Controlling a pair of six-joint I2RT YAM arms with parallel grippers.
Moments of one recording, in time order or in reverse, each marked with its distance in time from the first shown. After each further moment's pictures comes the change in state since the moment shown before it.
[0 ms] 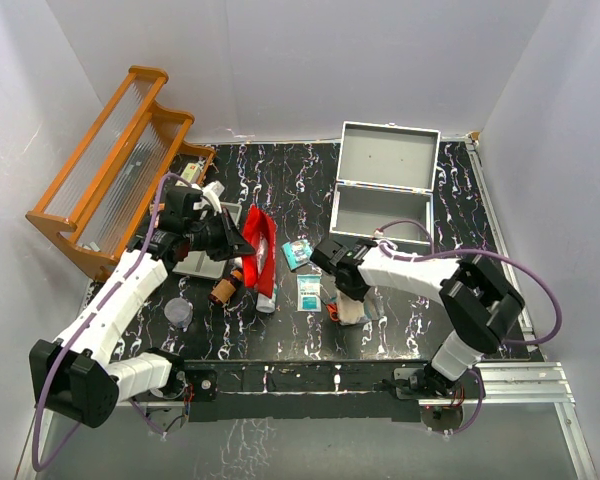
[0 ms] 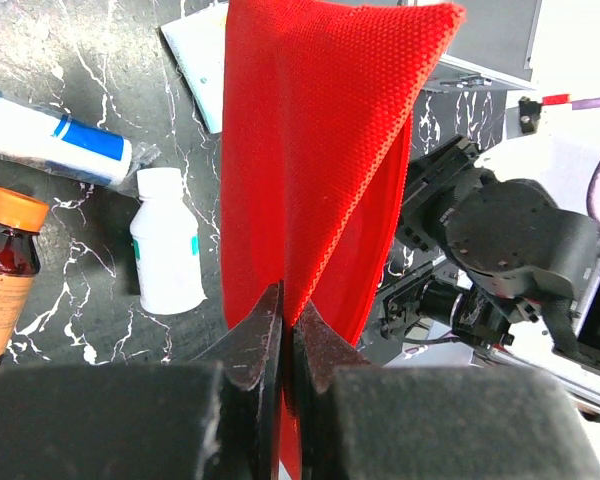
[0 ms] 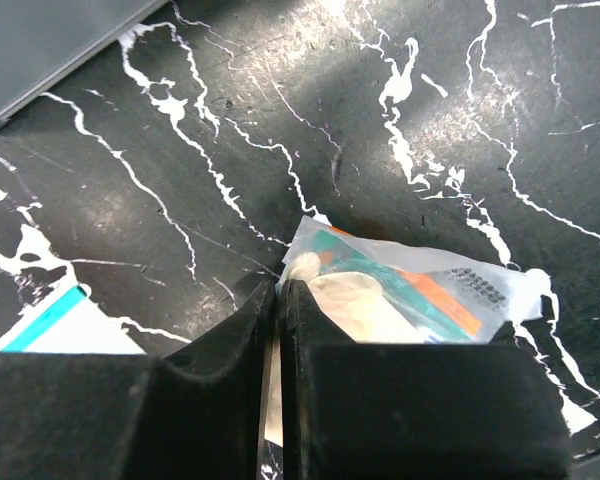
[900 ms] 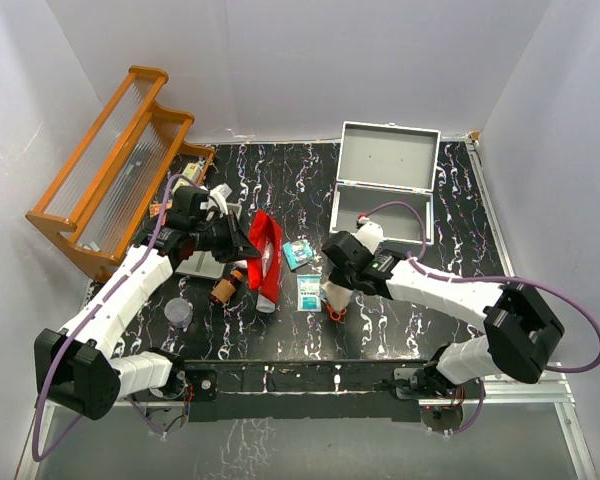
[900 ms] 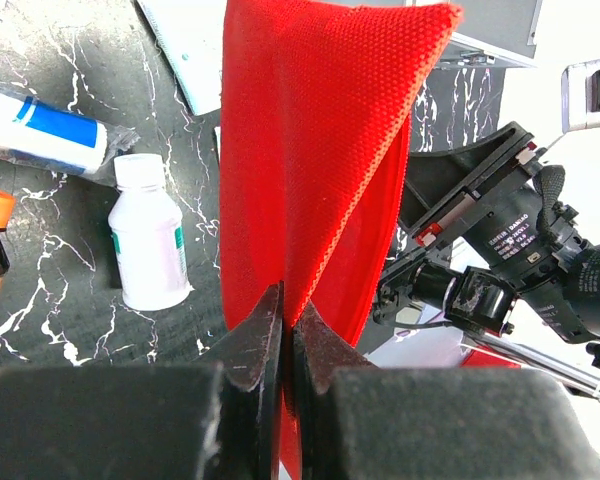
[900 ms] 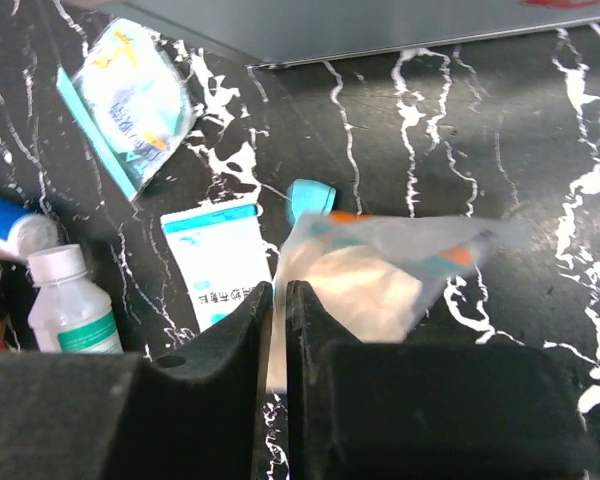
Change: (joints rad) left arm -0.021 0.045 0.000 0.006 0.039 -0.014; right arm 0.000 -0.246 -0.121 0.353 -0.080 -0.449
